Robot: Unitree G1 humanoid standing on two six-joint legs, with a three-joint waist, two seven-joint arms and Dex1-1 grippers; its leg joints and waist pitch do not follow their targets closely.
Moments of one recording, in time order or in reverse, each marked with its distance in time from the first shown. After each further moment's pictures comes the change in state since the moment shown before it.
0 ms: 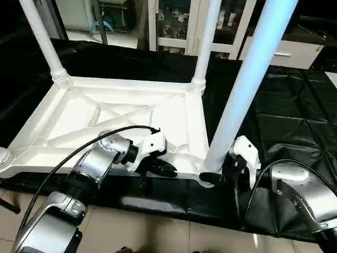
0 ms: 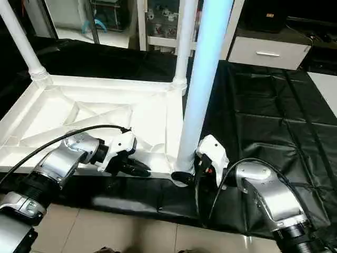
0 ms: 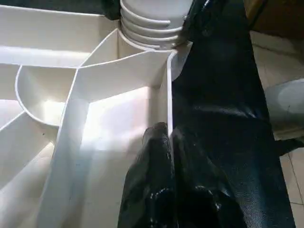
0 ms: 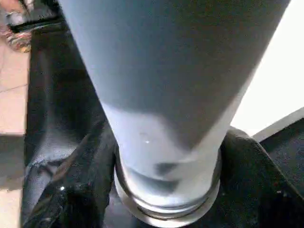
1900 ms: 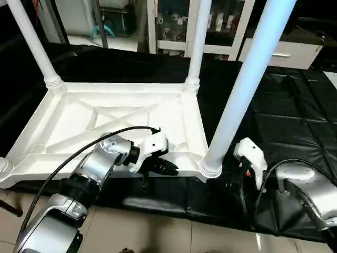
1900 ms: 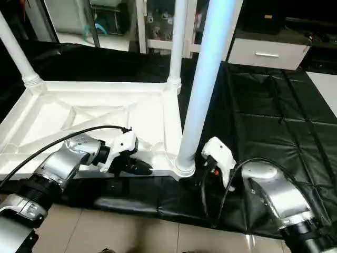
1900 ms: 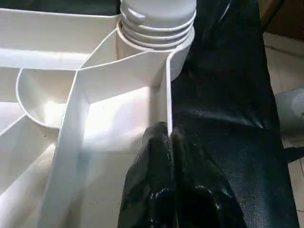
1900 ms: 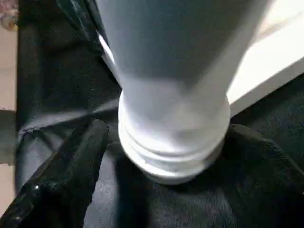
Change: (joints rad) left arm 0.014 -0.005 -0.018 -0.022 0.000 0.021 0.034; right arm -0.015 -0.101 0.047 0.008 -0.005 0.046 0.039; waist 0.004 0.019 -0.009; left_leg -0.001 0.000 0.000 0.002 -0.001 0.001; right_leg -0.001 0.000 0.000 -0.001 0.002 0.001
